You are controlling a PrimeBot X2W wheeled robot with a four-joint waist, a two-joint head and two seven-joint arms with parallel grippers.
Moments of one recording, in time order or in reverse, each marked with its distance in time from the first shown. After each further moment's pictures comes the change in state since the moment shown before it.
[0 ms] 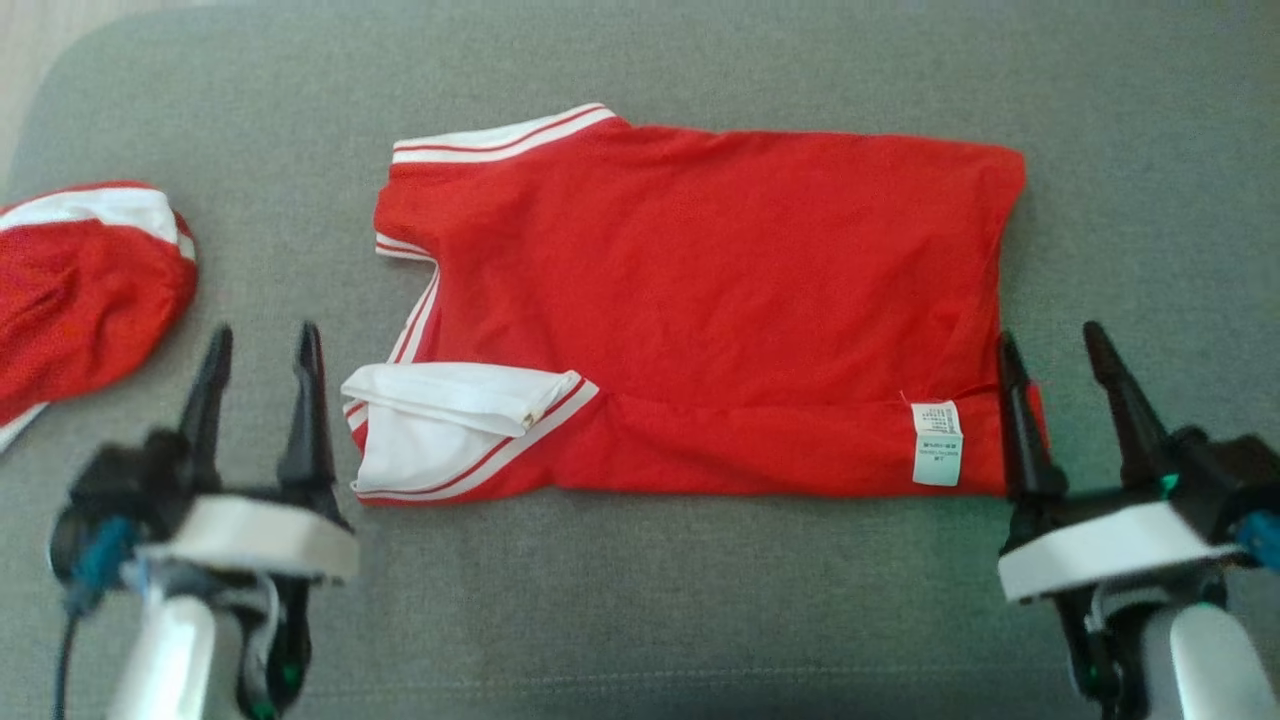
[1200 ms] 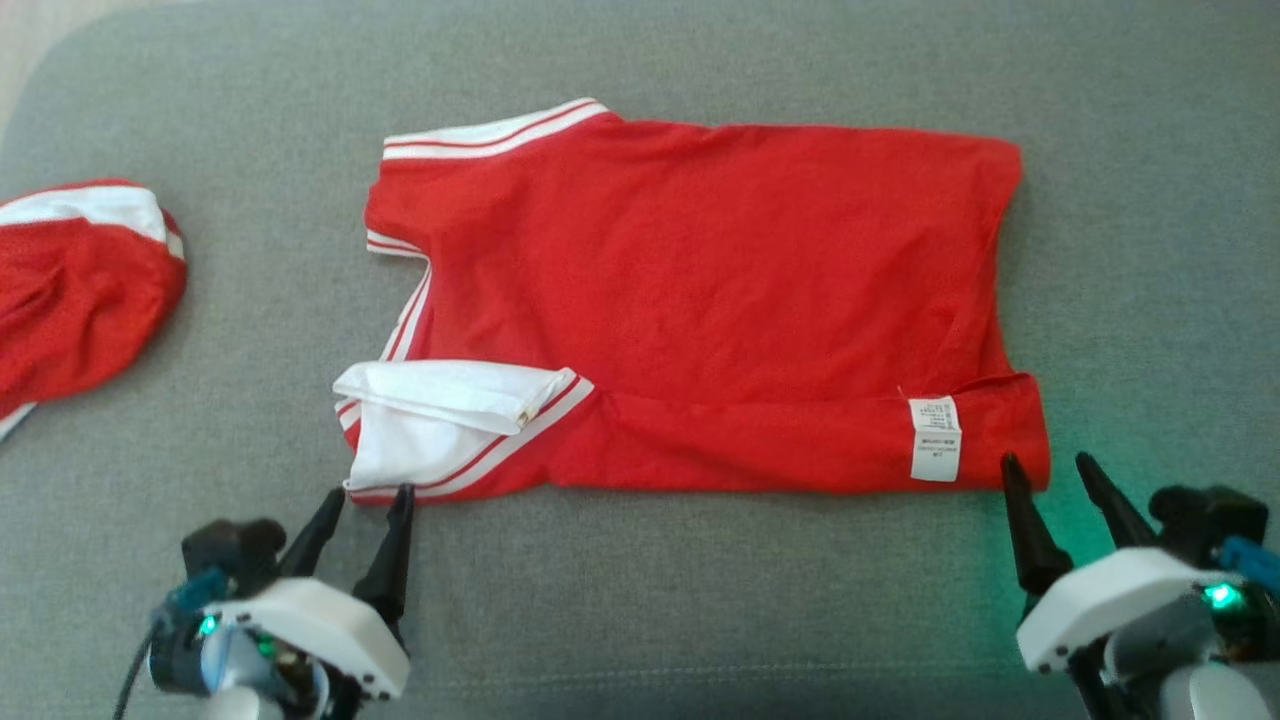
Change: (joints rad) left arm 0.147 -0.012 -0.083 0.115 -0.108 -0.060 0.175; right arm 0.098 0.002 -0.061 0.118 0.059 0.000 0.195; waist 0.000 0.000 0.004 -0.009
